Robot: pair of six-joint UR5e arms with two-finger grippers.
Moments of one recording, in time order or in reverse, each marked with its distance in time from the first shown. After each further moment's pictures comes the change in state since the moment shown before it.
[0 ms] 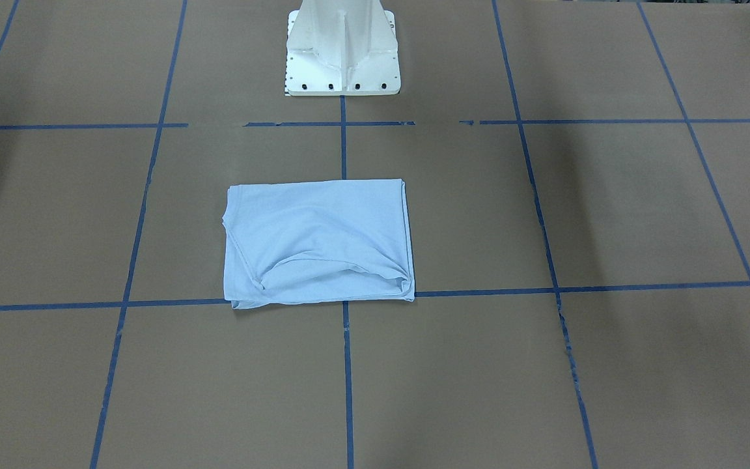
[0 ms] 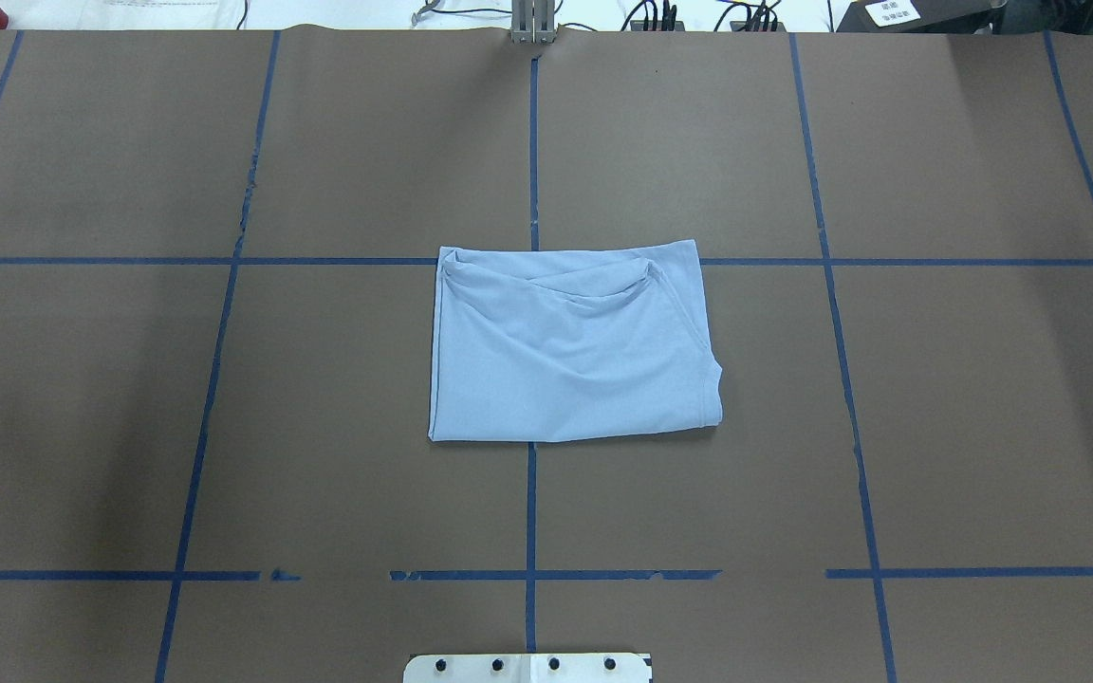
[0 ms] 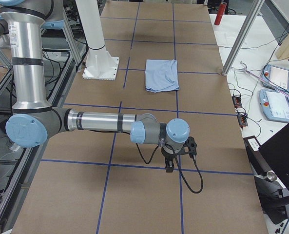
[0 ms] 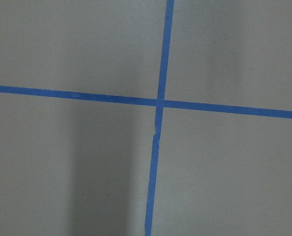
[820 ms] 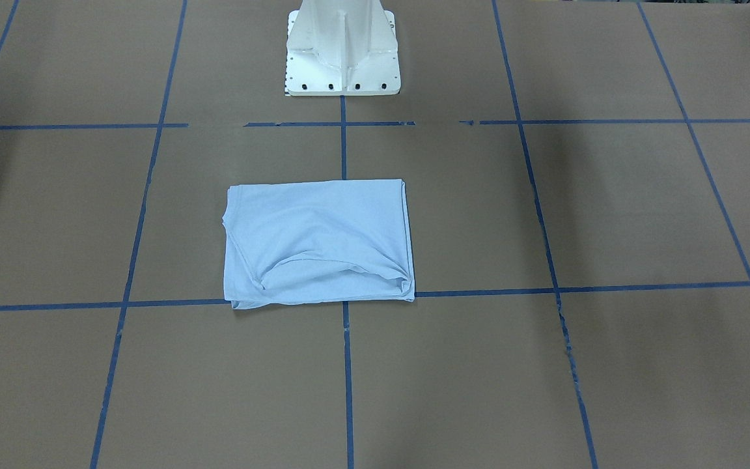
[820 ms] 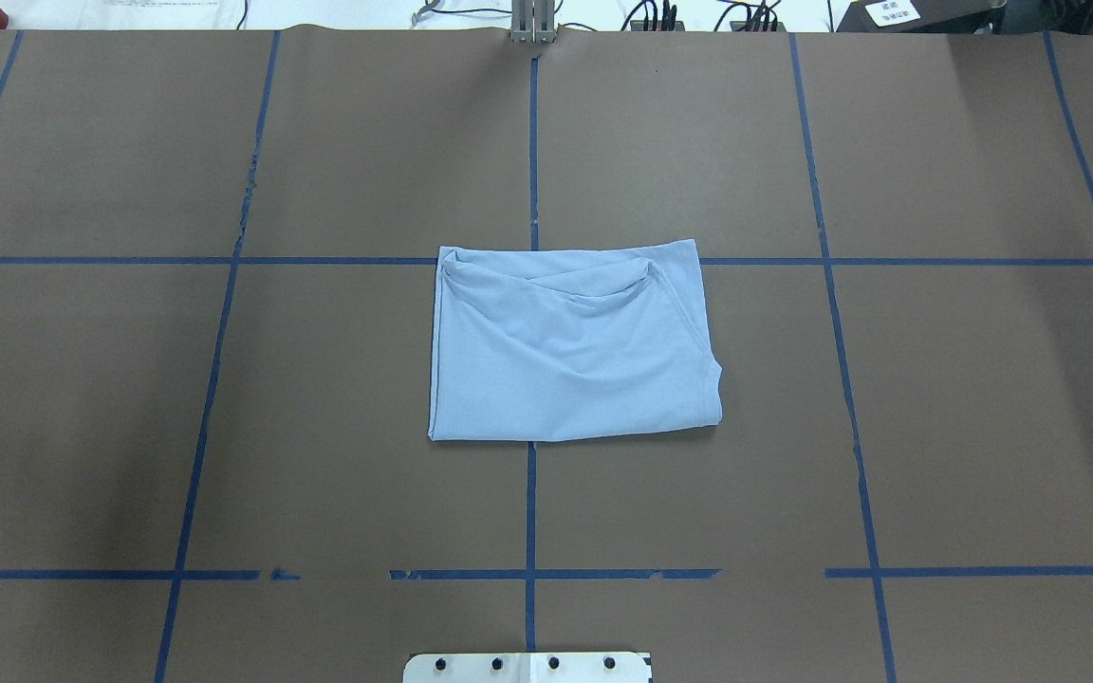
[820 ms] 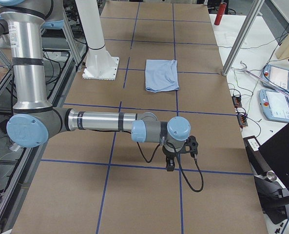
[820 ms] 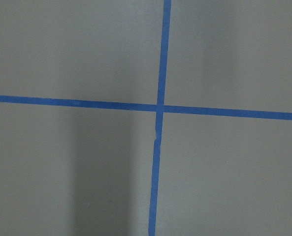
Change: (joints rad) left arm -0.004 0.030 -0.059 0.136 -0.045 -0.043; right arm -0.001 0.007 0.006 0.000 -0.011 0.030
